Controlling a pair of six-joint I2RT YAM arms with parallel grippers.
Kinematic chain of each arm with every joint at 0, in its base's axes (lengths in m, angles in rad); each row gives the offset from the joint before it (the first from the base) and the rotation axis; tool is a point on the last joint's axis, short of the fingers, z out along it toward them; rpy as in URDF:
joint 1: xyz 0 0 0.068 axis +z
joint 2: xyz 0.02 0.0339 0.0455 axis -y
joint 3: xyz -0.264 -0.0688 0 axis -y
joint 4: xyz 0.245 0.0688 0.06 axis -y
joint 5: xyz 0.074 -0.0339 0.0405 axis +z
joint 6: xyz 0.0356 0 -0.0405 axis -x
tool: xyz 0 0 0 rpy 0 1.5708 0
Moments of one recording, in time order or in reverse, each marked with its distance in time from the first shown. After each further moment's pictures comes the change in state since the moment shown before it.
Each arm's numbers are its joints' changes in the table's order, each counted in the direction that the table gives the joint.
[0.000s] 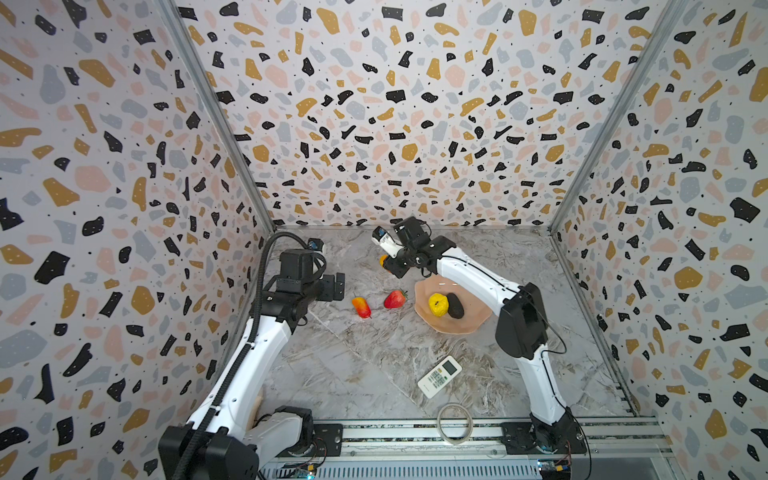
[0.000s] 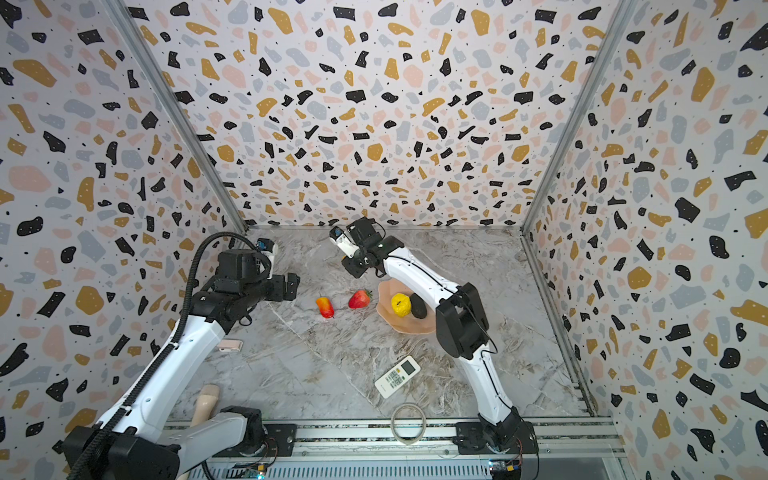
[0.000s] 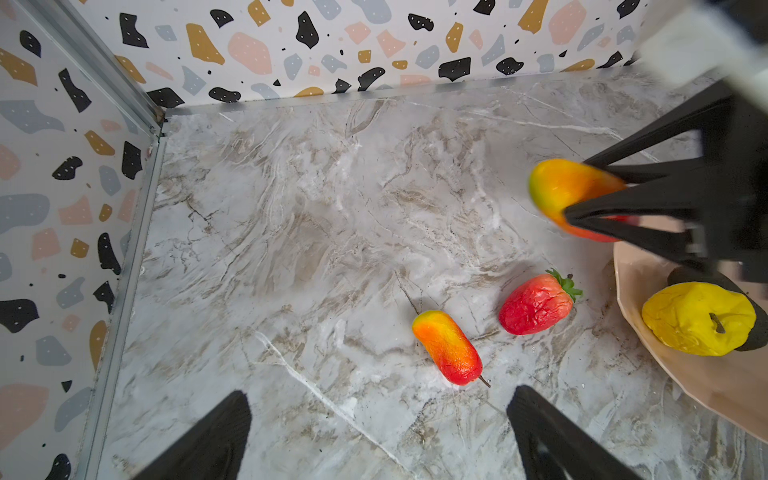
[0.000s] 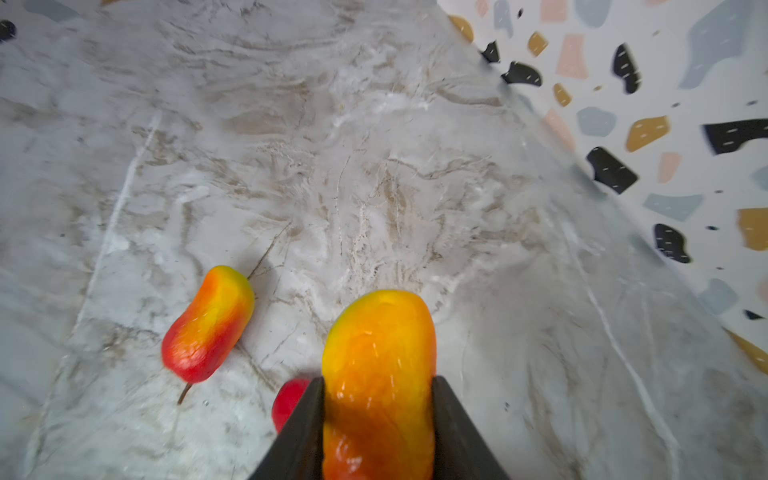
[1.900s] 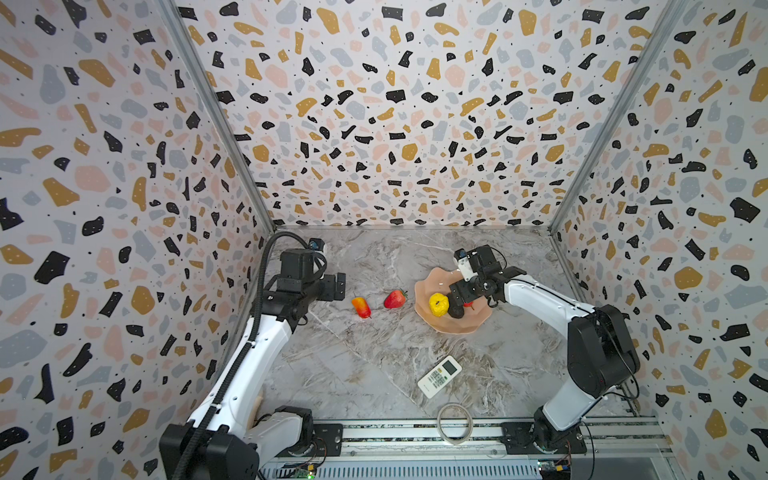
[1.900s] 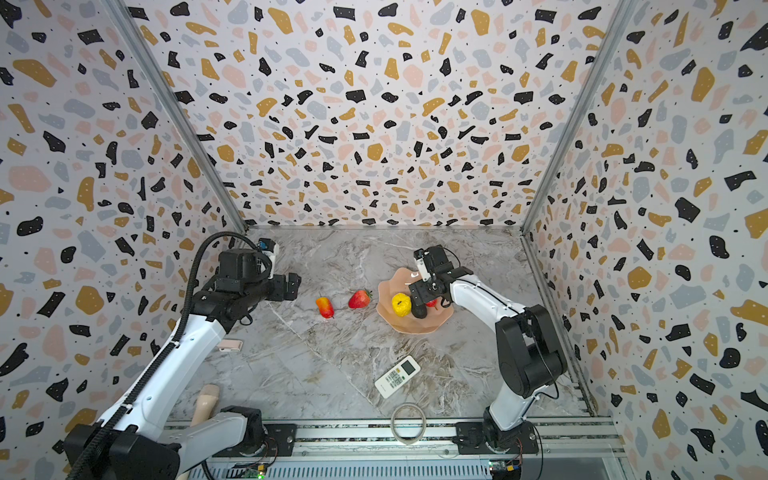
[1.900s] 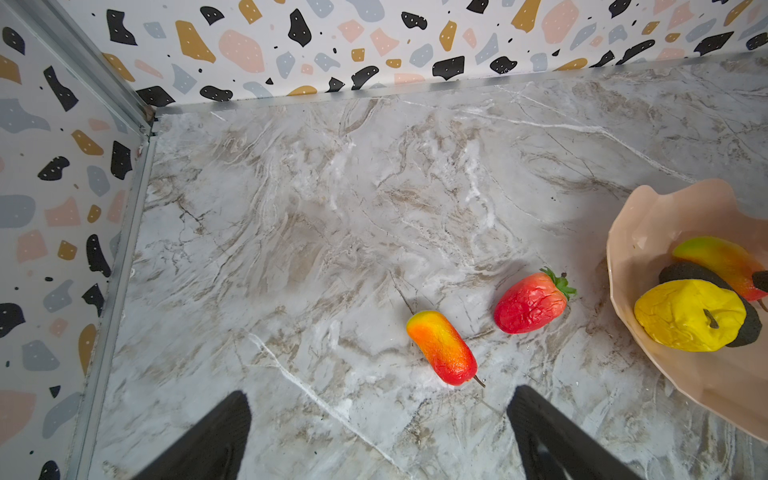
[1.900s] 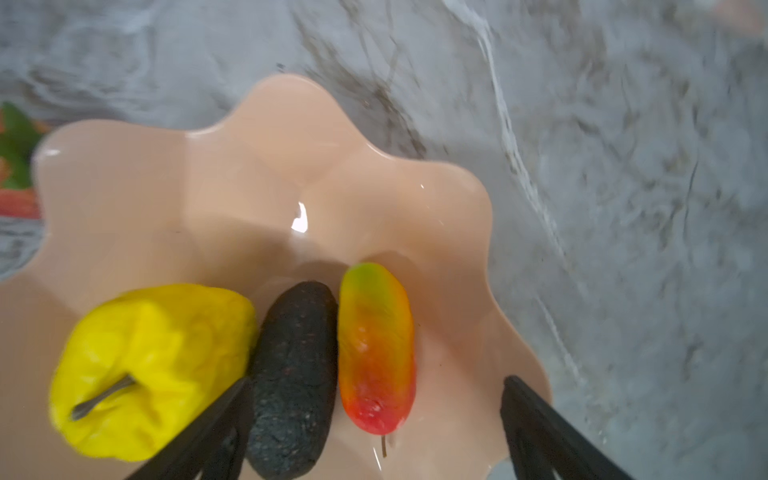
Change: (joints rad) left arm 0.000 -0.007 0.000 0.003 -0.026 0.000; right arm -0.239 0.463 -0.819 0.164 -0.154 -0.156
